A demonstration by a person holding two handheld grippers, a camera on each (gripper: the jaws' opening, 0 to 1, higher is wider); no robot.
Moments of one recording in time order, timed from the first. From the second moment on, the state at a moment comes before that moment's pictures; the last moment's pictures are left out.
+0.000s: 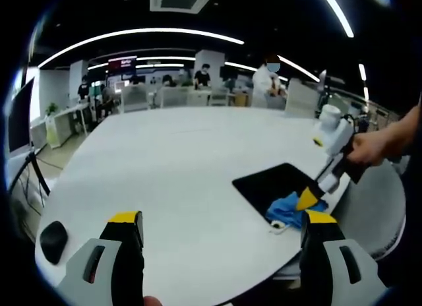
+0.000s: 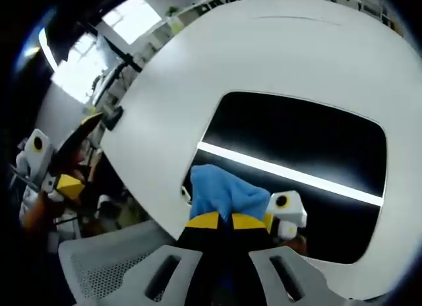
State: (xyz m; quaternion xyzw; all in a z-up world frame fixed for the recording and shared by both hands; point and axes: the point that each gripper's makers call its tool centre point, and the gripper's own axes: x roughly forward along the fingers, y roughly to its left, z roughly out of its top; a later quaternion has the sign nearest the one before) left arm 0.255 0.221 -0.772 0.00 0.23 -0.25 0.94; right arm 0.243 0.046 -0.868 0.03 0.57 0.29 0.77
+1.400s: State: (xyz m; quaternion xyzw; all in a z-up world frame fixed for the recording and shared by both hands) left arm 0.259 0.217 -0.772 0.01 0.23 -0.26 0.94; right arm 0.237 0.006 -0.869 0.06 0.58 0.28 0.76
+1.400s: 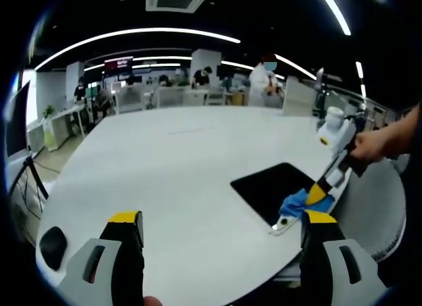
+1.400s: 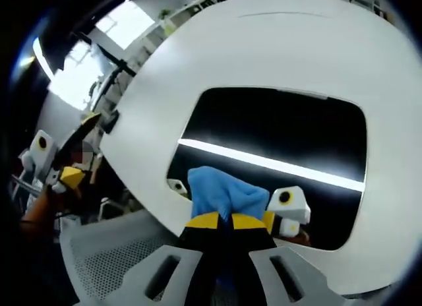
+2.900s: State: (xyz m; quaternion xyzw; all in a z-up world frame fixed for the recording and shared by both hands) left arm 0.258 0.219 -0.779 0.00 0.24 -0.25 0.94; right arm 0.293 0.005 -0.870 0.04 0.57 0.26 0.78
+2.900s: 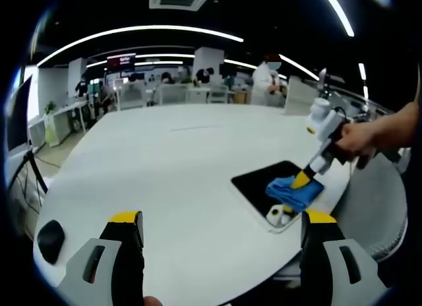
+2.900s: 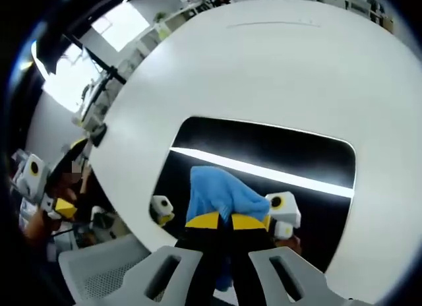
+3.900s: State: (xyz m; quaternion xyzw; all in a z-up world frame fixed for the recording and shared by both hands) left arm 0.250 0.222 -0.784 0.00 0.24 -0.24 0.94; right arm 0.368 0.012 -0.872 0.02 0.56 0.25 0.79
